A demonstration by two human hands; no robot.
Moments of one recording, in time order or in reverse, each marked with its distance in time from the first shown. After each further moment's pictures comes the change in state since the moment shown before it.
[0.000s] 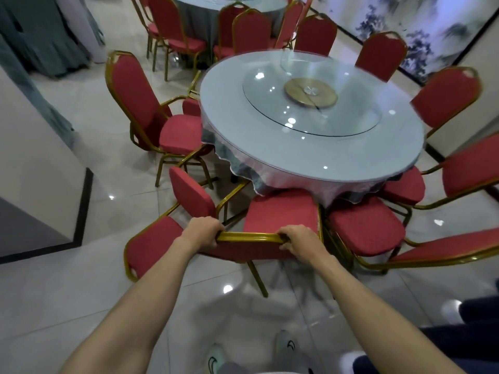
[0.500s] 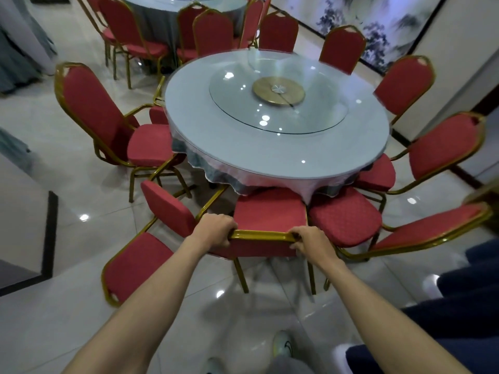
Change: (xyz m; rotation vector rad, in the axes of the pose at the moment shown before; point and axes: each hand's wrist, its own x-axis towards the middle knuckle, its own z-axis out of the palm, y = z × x) left_hand 0.075 0.064 -0.037 0.121 0.115 0.237; right_hand -0.022 0.070 -0.020 0.123 0.113 0.306
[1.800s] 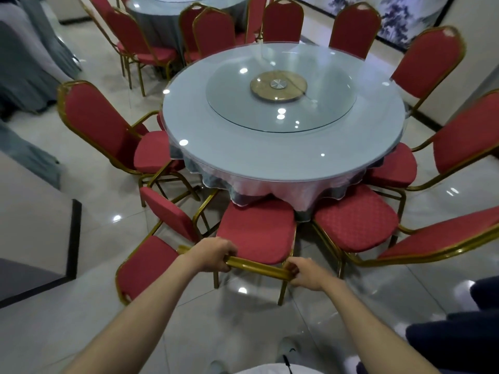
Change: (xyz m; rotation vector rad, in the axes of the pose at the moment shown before) left_hand 0.053 0.059 0.016 -0.248 -0.269 0.034; right_hand 0.016 0.122 0.029 0.182 -0.573 -0.062
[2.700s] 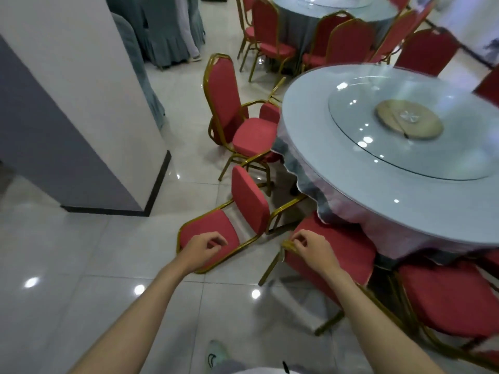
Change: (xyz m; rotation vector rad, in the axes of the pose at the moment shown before) left_hand -0.267 -0.188 0.089 -0.783 0.610 -0.572; right_hand 0.126 -0.294 0.062 -0.129 0.336 -0.232
